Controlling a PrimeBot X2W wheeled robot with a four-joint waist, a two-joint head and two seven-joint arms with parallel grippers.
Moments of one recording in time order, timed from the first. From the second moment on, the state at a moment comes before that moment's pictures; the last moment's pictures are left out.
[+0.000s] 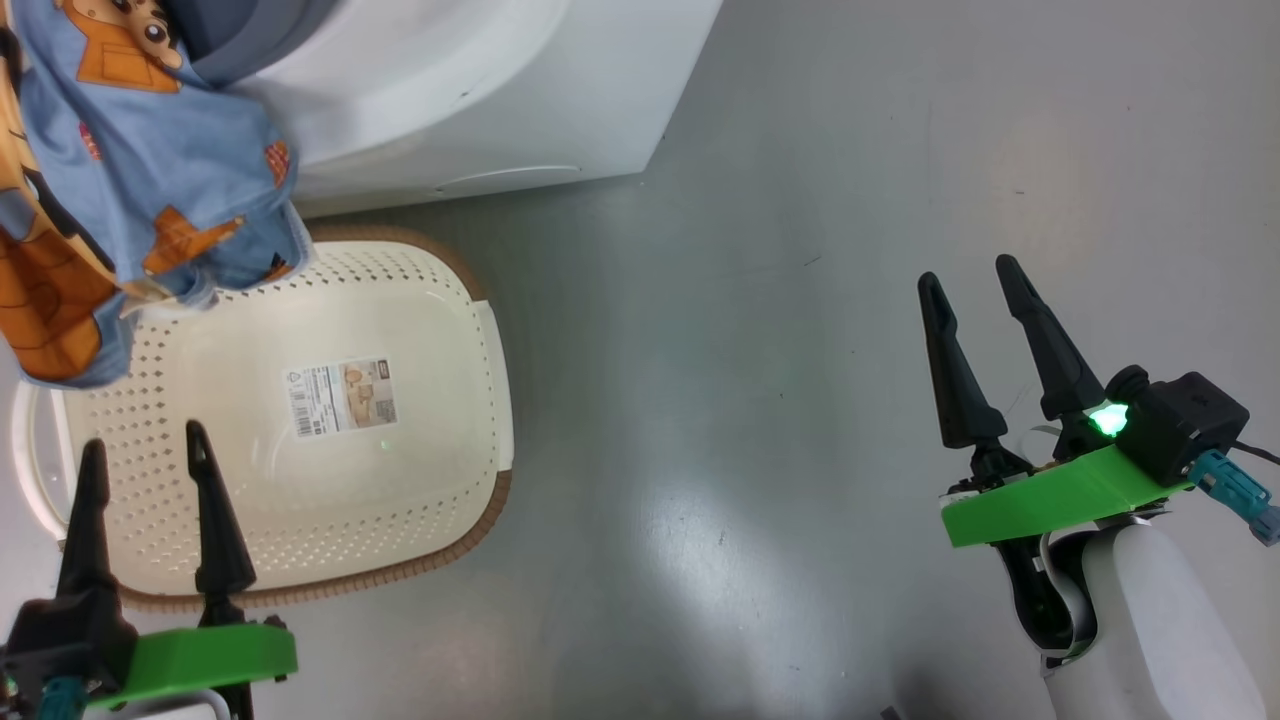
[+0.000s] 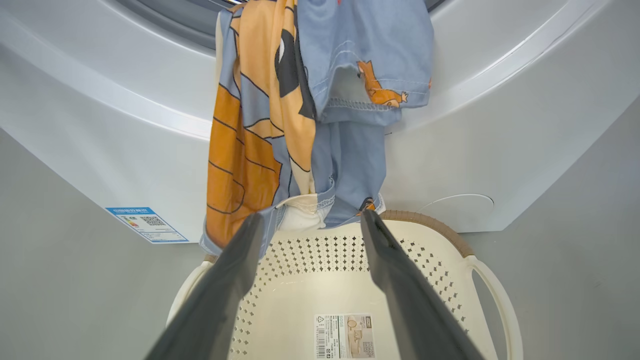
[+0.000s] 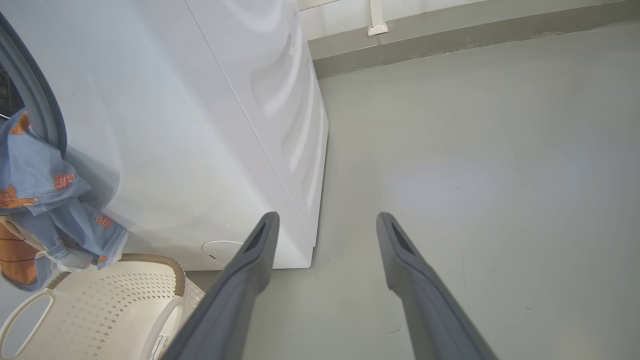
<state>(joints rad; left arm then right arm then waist) -0.10 0.09 0.02 0.01 -0.17 0.13 -0.26 -0.35 -0.10 0.08 0.13 0.32 0.13 -0.26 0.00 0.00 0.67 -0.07</state>
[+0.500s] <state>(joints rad) -0.08 0.06 0.05 0.02 -0.16 0.11 -0.26 -0.35 -0.10 0.08 0.13 0.32 0.13 -0.26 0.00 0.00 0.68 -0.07</state>
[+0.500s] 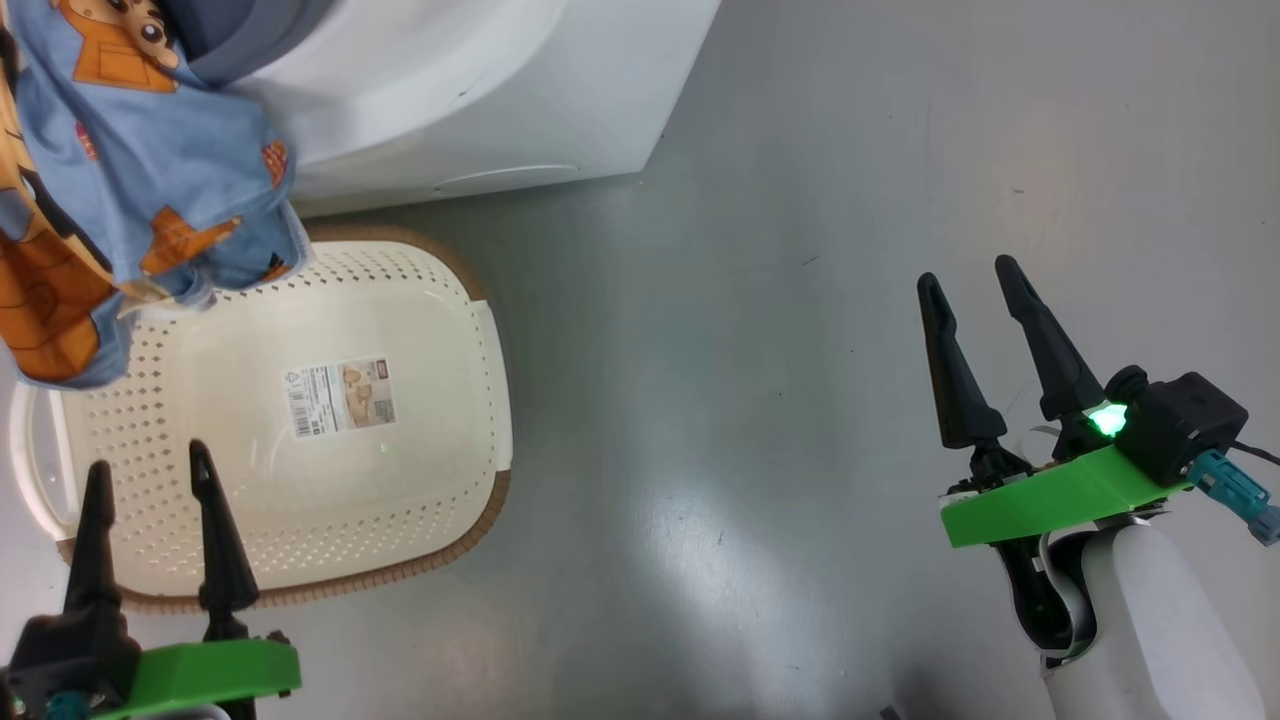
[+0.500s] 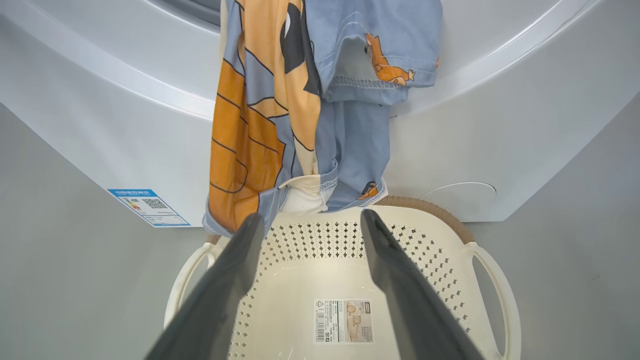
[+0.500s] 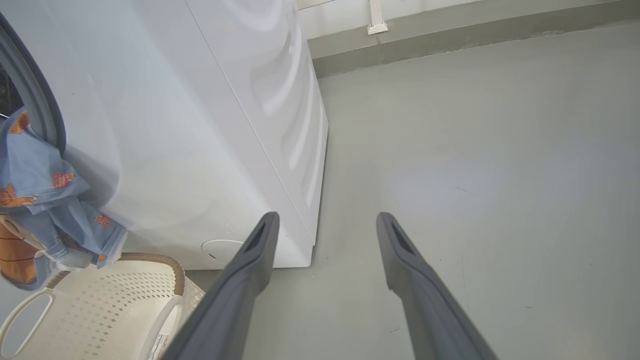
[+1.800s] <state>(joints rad) -0.53 0.05 0.17 0.38 -0.22 -0.06 -0.26 -0.35 -0.10 0.08 0.12 0.32 0.13 -0.26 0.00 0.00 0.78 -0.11</state>
